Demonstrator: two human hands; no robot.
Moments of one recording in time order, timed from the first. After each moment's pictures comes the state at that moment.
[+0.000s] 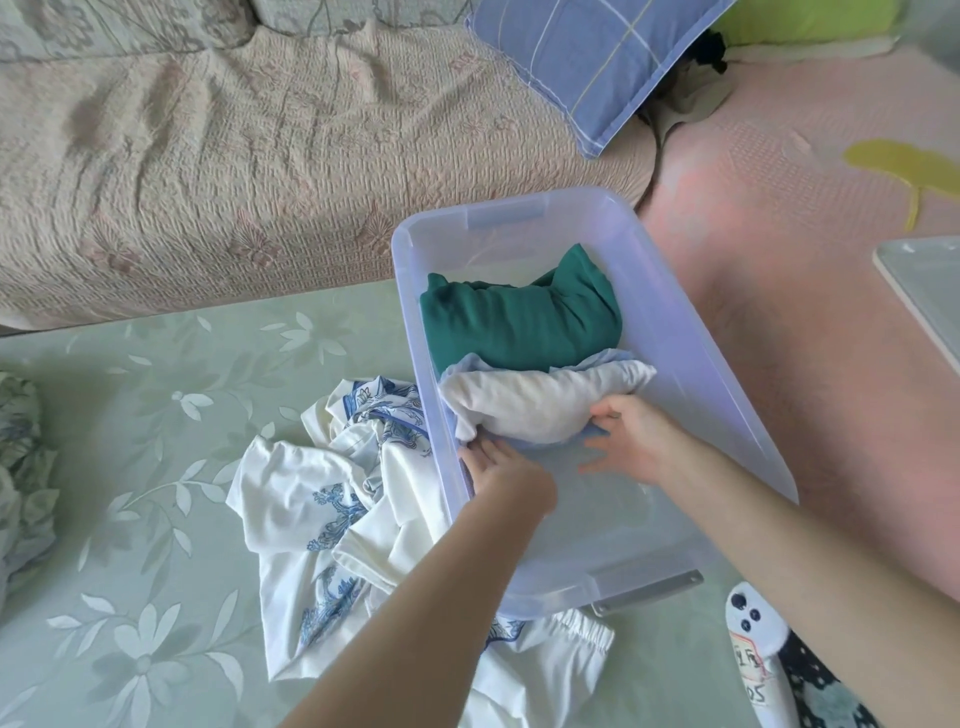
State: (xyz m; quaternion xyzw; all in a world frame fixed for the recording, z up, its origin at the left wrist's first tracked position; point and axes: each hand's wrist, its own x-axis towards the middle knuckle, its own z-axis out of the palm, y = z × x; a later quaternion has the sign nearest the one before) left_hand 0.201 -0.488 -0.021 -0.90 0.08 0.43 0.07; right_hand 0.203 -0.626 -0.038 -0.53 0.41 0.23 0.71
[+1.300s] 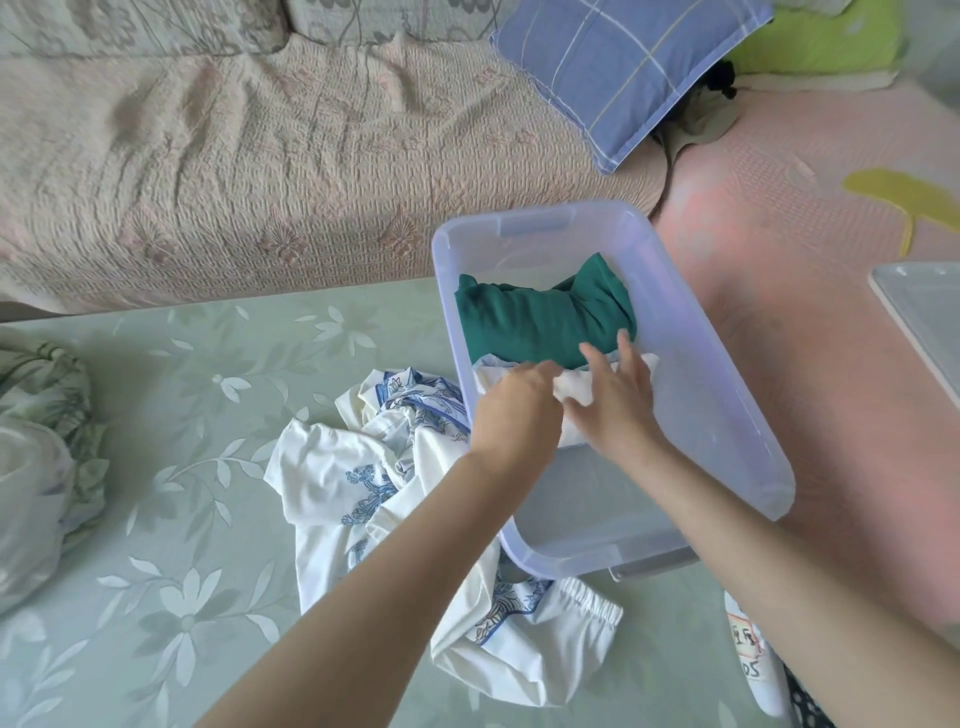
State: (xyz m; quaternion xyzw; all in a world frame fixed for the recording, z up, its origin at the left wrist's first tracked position) left_hand 0.211 -0.447 0.039 -0.93 0.15 0.15 -0.29; right_hand 0.199 -0.570 0.008 -0.96 0.17 0.06 0.22
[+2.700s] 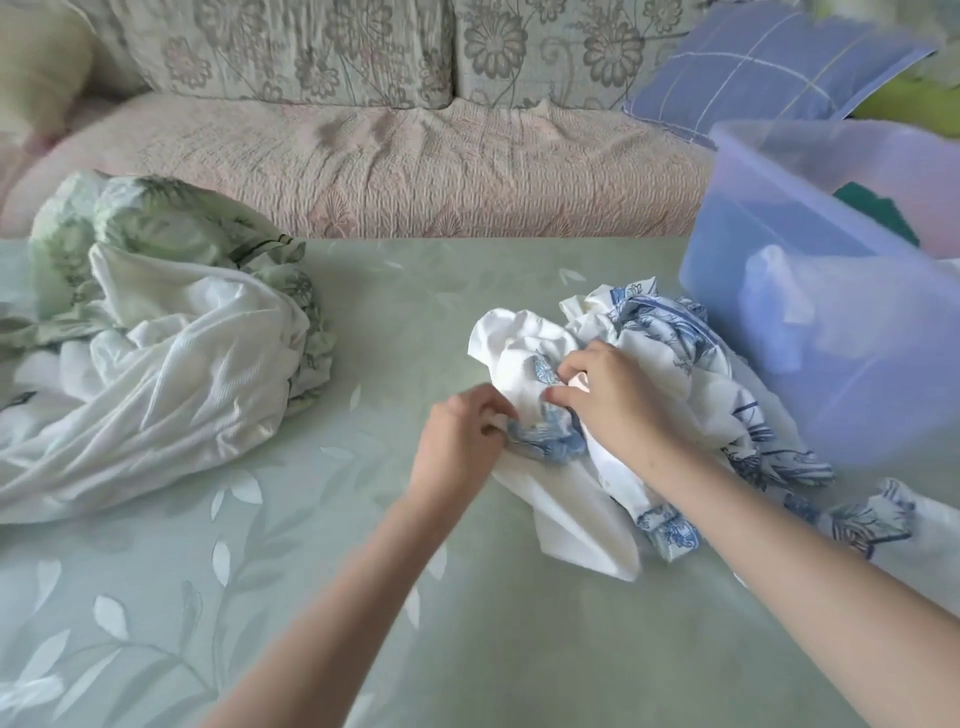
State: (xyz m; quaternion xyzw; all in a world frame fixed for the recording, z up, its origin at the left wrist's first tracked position) left_hand 0.153 -0.115 -0.161 -0.88 0.09 -0.04 -0.46; right_hand 0.165 -0.277 -0.129 -0.96 0.00 -0.07 0.26
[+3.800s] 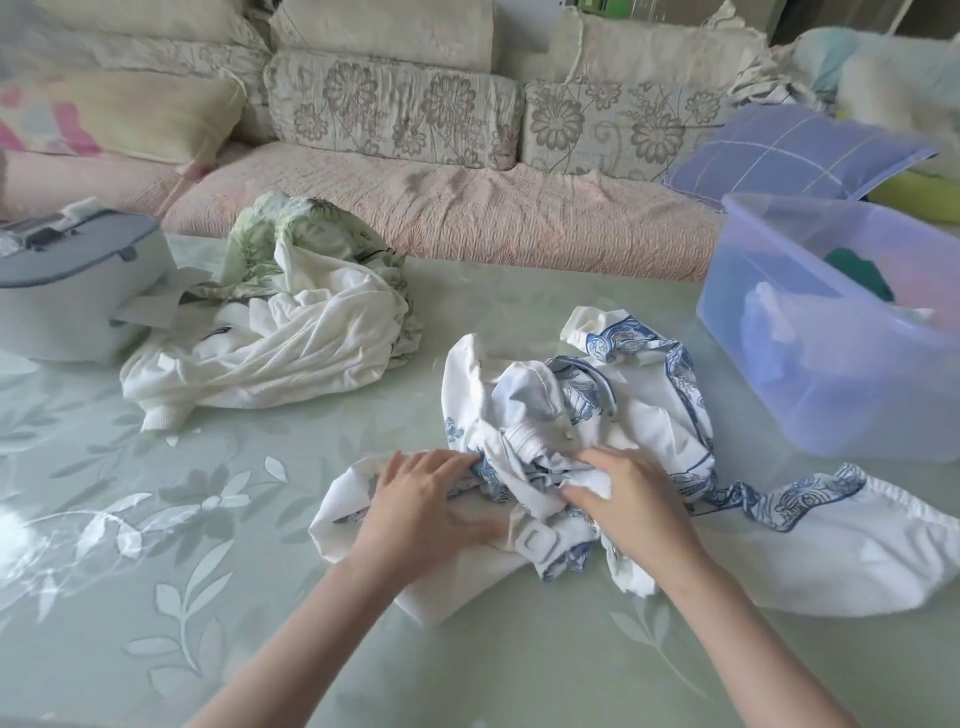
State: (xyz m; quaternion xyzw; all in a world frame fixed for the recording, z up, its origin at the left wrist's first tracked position) left_hand 0.003 -0.015 -0.169 -0.96 0.14 -0.06 -0.23; right_hand 0.002 -0.244 -0.135 -0.97 -0.08 -0.10 0.22
